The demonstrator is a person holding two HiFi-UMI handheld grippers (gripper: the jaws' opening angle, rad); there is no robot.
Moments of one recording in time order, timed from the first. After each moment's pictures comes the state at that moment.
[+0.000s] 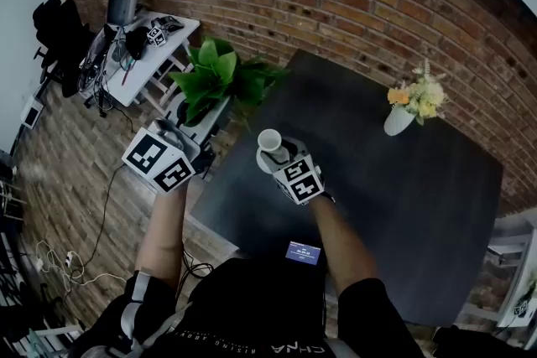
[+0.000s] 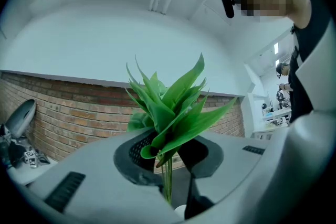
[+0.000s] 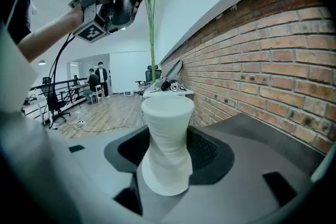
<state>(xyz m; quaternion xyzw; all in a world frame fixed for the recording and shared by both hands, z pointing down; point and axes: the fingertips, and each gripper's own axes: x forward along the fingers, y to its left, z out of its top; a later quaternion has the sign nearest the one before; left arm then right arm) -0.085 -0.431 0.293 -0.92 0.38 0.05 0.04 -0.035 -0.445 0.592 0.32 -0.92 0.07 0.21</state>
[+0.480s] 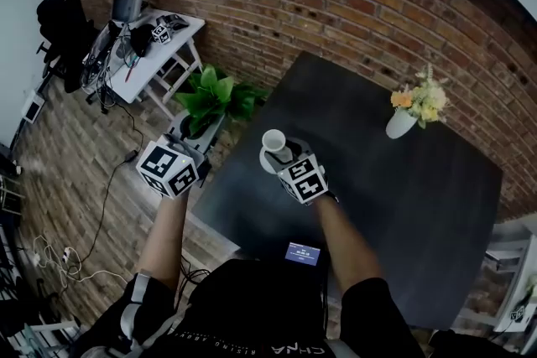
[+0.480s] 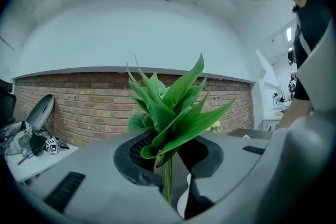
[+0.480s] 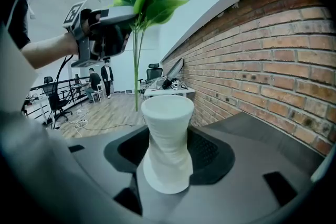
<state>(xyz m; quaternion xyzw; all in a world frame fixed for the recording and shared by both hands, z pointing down) -0.129 -0.437 0.373 -0.90 0.44 -0.01 0.02 -0.034 -0.445 0.590 0.31 -0.92 0.07 0.23</state>
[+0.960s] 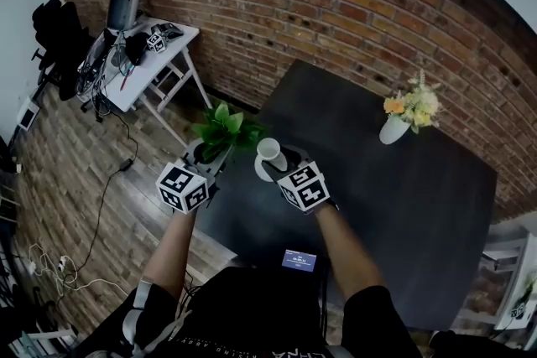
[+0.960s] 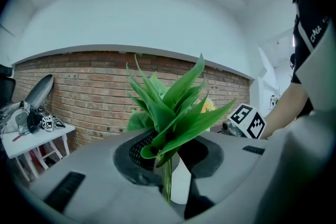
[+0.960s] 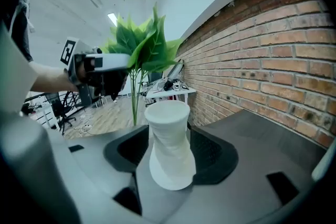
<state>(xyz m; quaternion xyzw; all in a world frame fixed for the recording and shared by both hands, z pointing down) -0.119 -0.428 0.467 -0.90 0.43 -0.05 -0.04 -0.026 -0.435 0.579 0.30 -0.92 0.10 0.22</state>
